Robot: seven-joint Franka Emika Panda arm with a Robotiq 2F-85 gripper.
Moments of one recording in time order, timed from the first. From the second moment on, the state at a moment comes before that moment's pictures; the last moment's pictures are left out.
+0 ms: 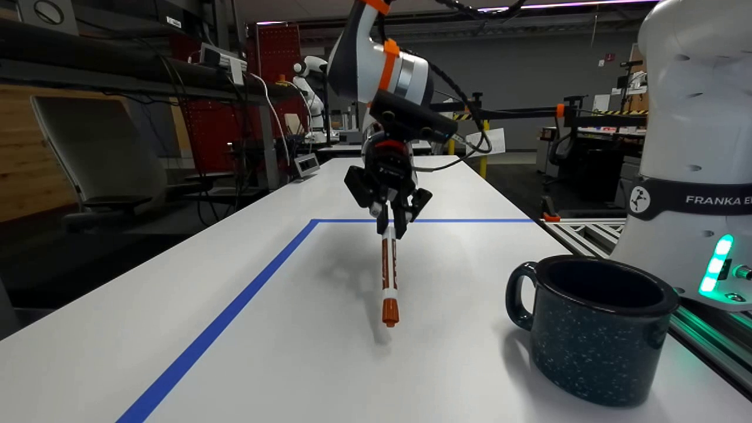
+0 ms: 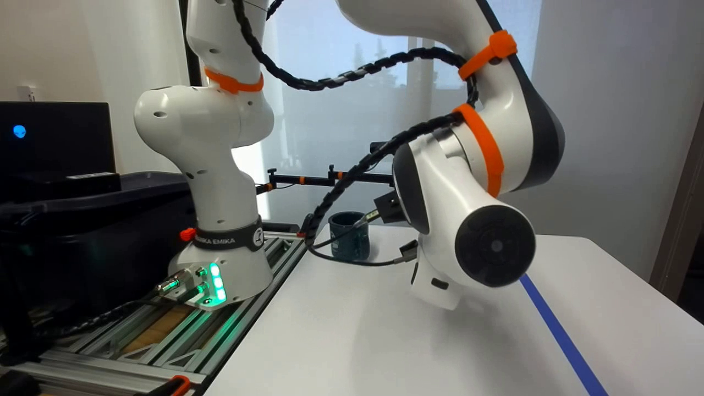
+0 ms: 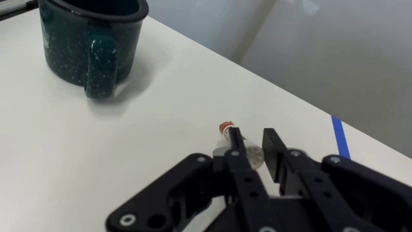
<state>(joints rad) -0.18 0.32 -0.18 -2.40 1.01 1.75 -0.10</state>
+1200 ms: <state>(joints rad) -0.03 0.19 -0.08 -2.49 0.81 2.27 -0.11</state>
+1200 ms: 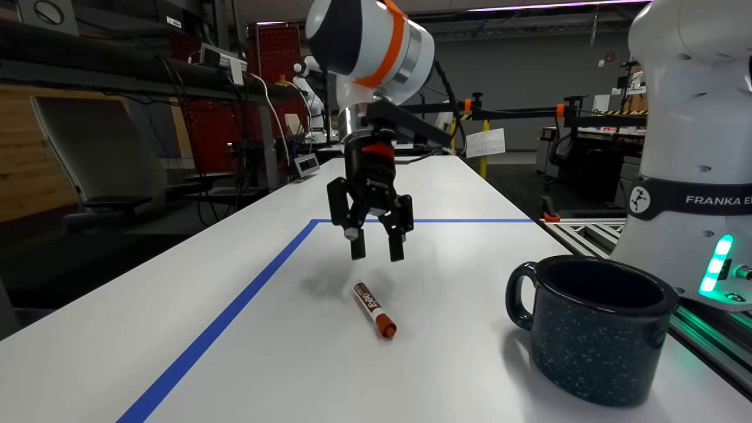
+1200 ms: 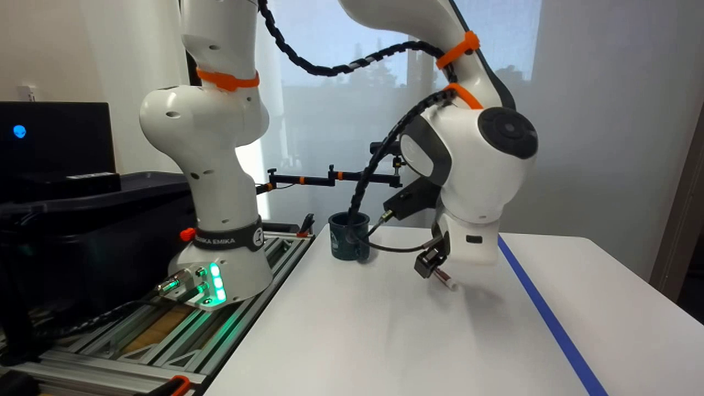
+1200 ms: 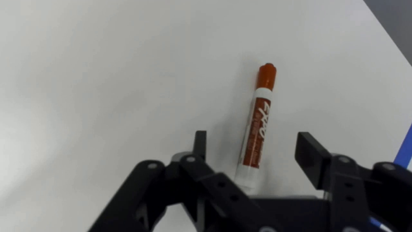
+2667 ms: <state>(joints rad) 0.01 -0.45 -0.05 -2.74 0.08 2.33 -0.32</state>
